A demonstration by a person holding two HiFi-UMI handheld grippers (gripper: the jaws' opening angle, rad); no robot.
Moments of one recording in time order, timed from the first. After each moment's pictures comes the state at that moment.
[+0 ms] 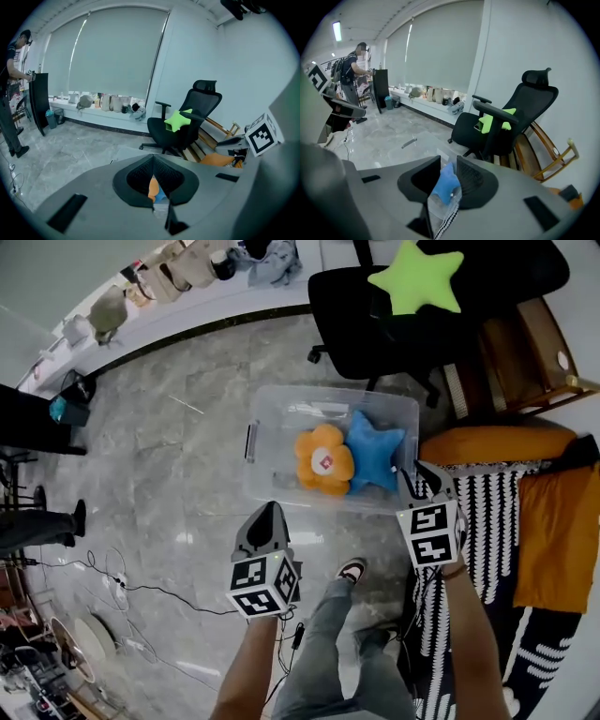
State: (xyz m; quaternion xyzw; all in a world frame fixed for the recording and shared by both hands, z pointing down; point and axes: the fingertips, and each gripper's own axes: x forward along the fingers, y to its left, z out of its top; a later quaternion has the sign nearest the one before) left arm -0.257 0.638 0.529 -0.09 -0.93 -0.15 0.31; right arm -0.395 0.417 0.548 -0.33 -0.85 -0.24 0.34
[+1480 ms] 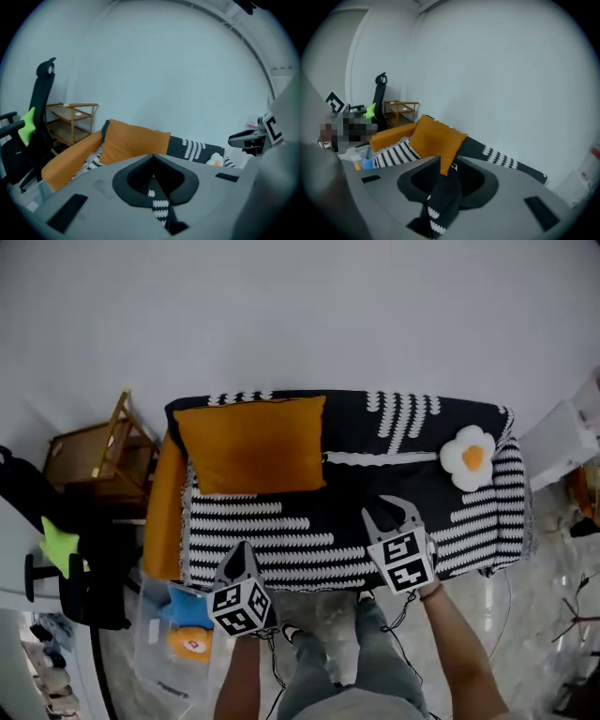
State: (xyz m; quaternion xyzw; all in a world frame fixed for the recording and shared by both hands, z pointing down) left arm -0.167 0.004 0.411 0.56 -0.78 0.02 0.29; right arm 0.051 -0.149 0.357 0.32 -0.88 -0.01 0.36
